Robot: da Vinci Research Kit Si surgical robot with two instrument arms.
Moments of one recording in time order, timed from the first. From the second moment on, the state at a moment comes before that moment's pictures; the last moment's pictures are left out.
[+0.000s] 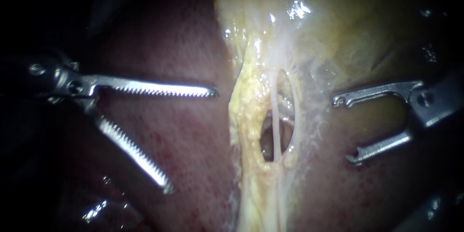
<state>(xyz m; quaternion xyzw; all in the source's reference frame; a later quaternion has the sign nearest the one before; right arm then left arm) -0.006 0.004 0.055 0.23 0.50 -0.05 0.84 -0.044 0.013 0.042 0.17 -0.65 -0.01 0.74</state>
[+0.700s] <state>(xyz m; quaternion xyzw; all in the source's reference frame) -0.006 0.004 0.055 0.23 0.50 -0.05 0.84 -0.045 0.014 0.041 0.17 -0.62 -0.12 0.76</state>
